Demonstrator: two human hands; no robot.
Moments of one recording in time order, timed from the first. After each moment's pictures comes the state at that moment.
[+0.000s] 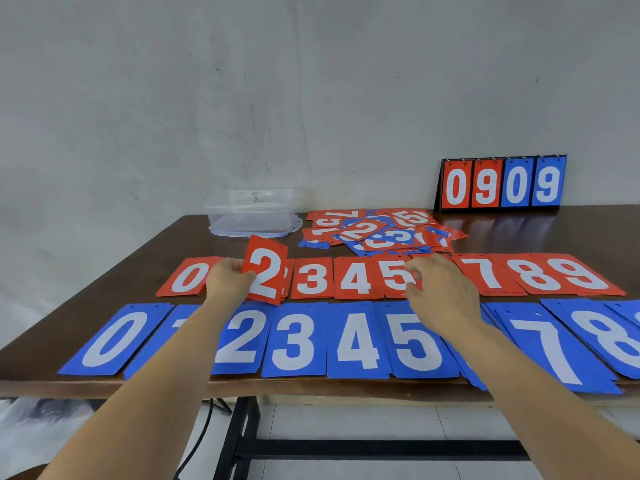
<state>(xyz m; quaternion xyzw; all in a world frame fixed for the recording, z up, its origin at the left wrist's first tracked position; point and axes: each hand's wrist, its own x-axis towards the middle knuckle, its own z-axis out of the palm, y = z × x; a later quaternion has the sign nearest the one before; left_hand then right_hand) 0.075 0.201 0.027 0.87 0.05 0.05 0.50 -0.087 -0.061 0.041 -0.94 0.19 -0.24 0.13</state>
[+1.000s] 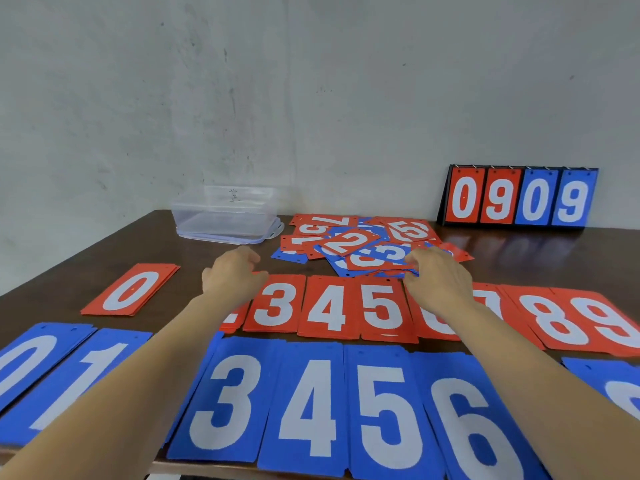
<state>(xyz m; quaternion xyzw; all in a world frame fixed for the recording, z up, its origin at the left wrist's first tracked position) 0.133 0.120 0.026 0.96 -0.05 0.08 0.26 0.029 -0.164 0.035 -0.96 0.17 -0.18 0.09</state>
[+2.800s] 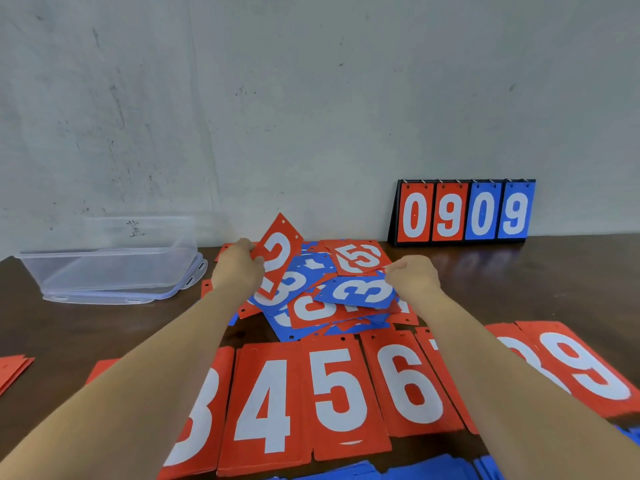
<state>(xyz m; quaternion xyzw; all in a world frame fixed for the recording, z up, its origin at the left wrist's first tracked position) 0.271 -0.035 0.034 0.91 -0.13 0.08 0.38 0.141 -0.268 0.037 -0.82 0.39 -0.18 0.39</state>
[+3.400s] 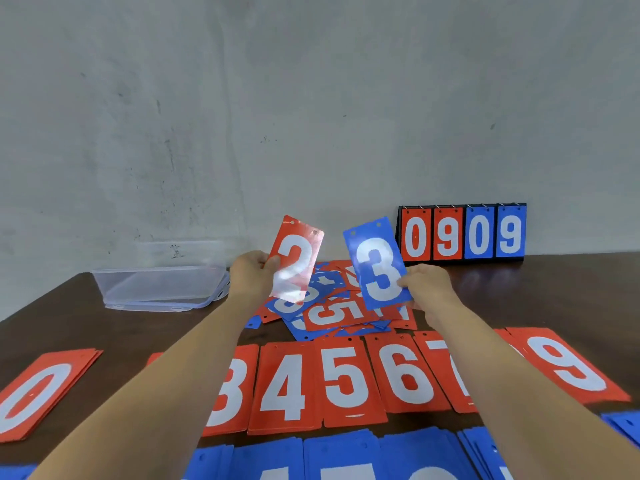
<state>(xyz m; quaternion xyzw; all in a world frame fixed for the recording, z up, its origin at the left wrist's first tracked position) 0.203 -0.010 0.074 0.83 -0.13 0.12 0.52 0.071 -0.235 0.076 -0.75 0.31 -0.24 0.54</state>
